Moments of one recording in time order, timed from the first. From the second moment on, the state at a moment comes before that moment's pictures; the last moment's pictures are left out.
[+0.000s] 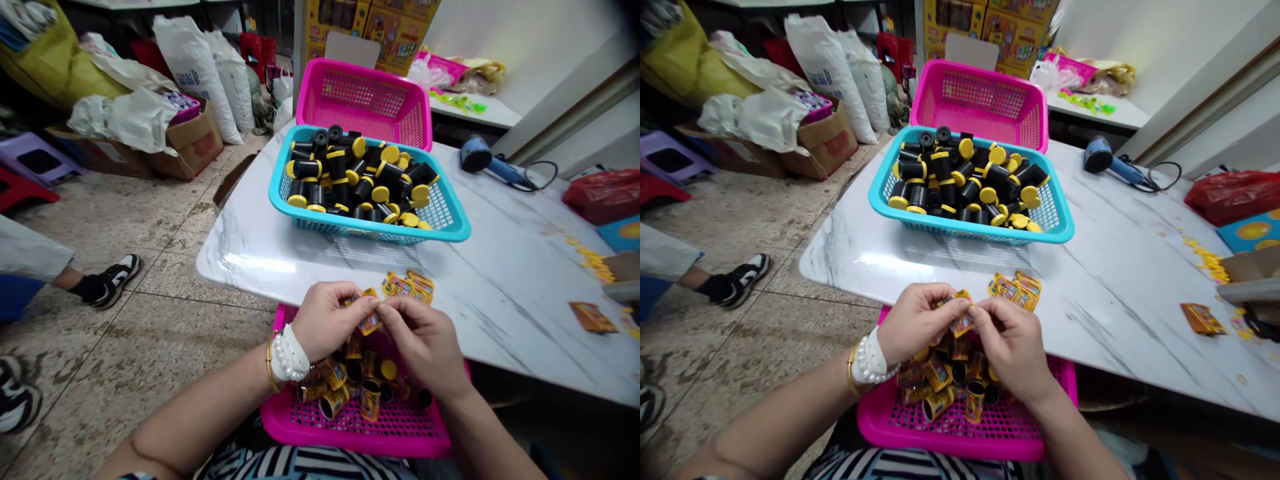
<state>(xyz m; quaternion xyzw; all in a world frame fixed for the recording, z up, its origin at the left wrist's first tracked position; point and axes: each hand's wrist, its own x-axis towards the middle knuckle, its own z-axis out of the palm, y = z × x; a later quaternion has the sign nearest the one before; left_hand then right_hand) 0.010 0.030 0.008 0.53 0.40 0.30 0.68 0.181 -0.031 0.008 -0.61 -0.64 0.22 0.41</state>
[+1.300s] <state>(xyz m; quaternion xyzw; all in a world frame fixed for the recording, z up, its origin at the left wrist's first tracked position) -0.011 0.032 0.015 0.40 0.47 0.42 0.66 0.217 0.170 0.084 -0.69 -0.69 -0.18 0.13</state>
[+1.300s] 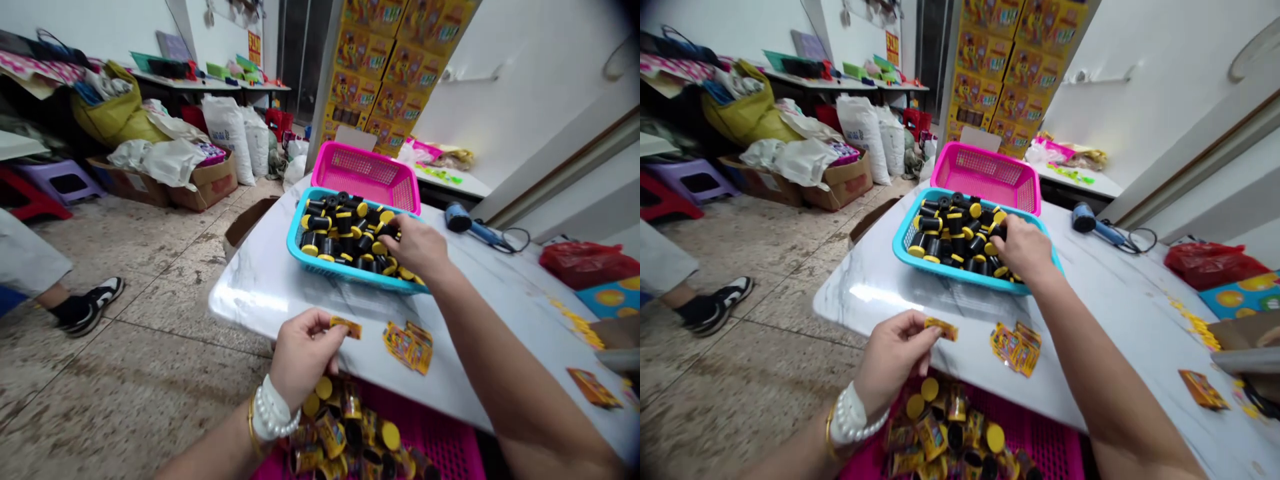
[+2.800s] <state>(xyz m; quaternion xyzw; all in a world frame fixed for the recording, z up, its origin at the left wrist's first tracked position) 0.005 0.031 0.002 0.24 0.32 0.32 0.86 0.174 -0.039 -0.001 -0.57 -0.60 0.20 0.54</state>
